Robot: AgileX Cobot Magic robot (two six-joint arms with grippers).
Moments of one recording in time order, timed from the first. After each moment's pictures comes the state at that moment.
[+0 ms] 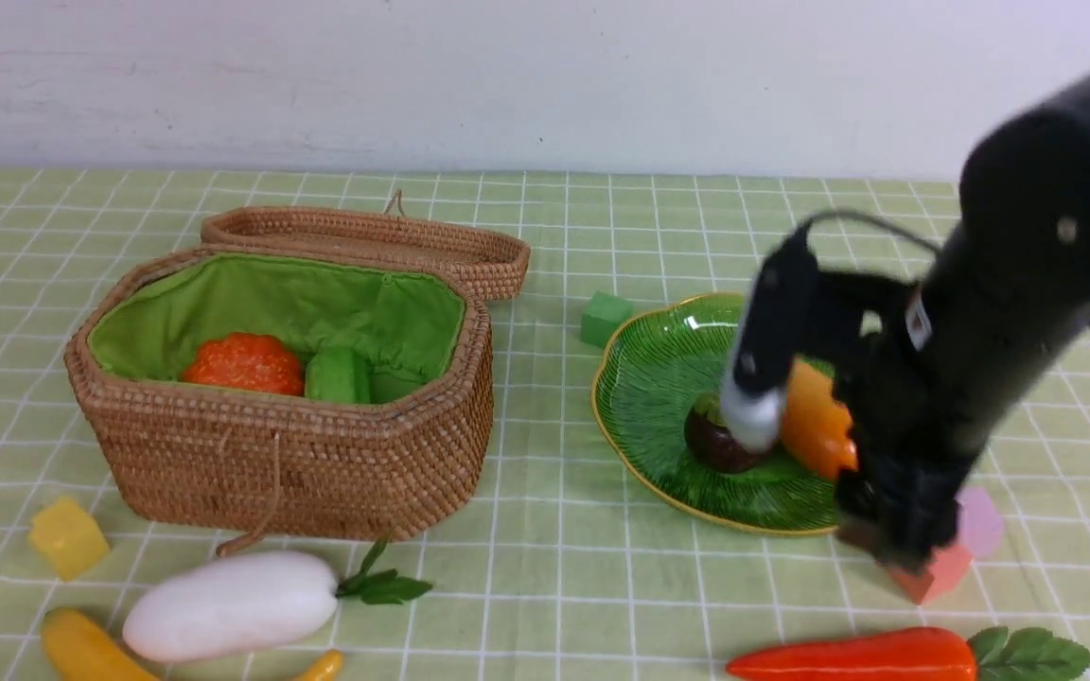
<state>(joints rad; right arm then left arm) 0.52 1.55 -1.21 -0.12 1.06 -0.76 -0.09 -0.01 0.03 -0.30 0.39 -0.03</state>
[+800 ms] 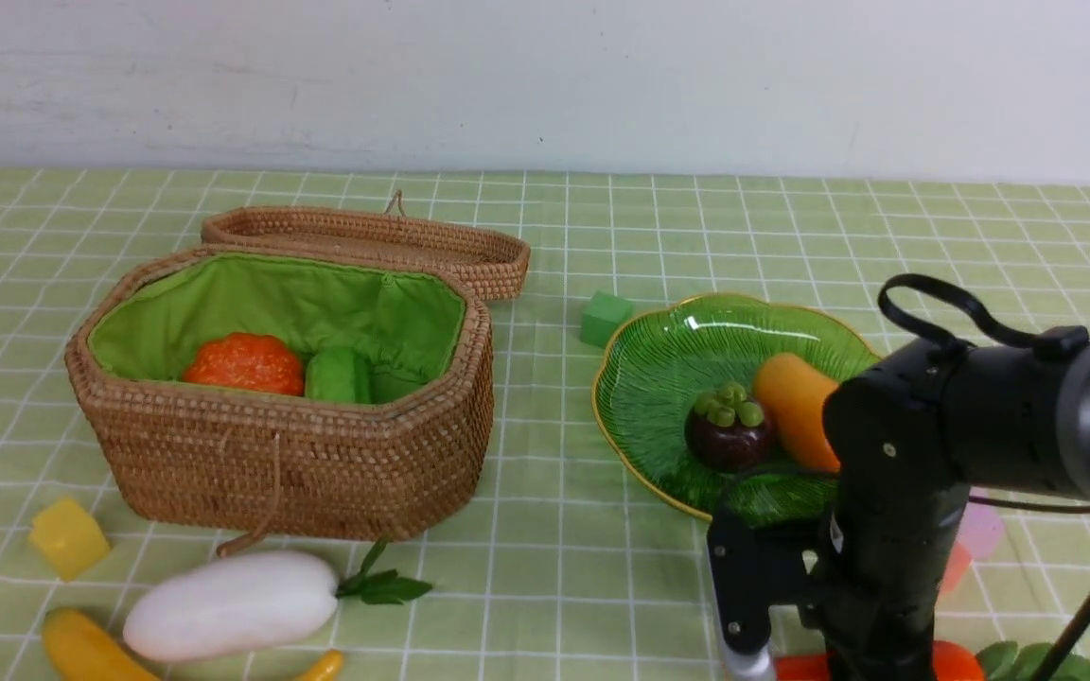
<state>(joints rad) 0.52 1.81 -1.05 -0.01 0.96 -1.01 -0.09 -0.01 0.03 -0.30 0.39 -0.03</state>
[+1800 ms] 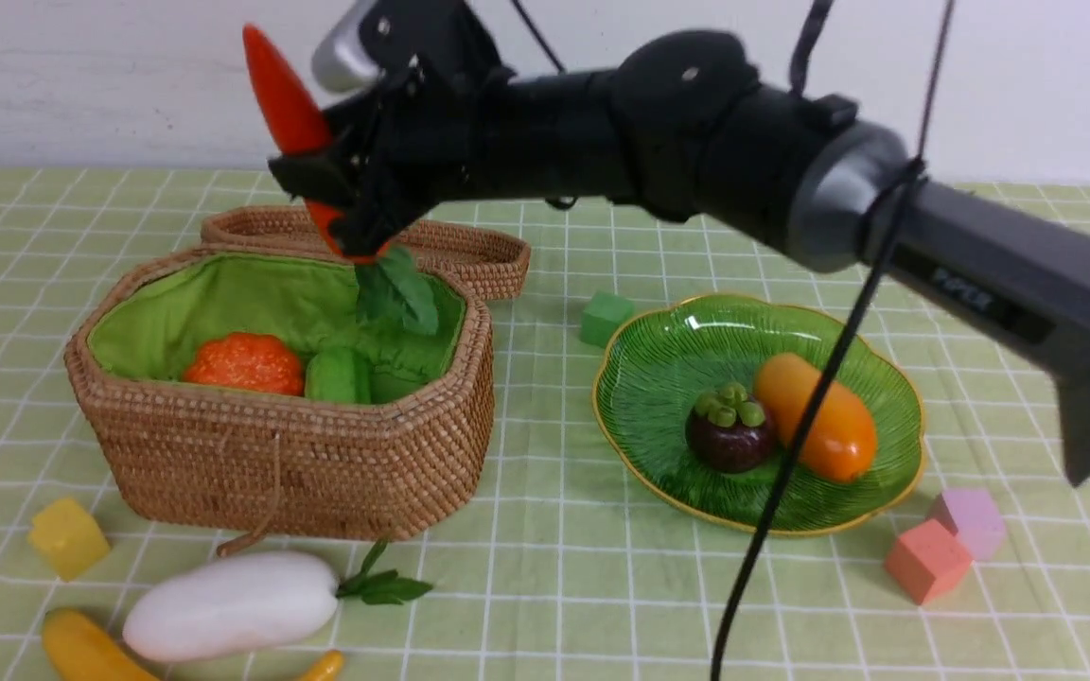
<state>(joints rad) 0.60 2.20 -2.02 1.22 0.51 -1.50 -0.09 -0.01 0.03 -0.30 0.39 -0.03</state>
